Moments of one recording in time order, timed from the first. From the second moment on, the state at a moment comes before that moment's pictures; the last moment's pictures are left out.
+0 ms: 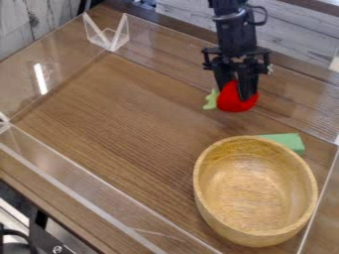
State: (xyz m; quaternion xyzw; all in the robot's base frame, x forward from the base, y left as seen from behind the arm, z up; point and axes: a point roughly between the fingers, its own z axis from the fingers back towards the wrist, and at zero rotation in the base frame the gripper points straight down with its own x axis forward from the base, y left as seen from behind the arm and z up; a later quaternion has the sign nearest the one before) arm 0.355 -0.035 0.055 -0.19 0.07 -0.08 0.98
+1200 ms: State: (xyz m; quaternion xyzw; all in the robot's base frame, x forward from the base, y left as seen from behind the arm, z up) arm 0.353 -0.043 0.075 -0.16 0.03 -0.04 0.99
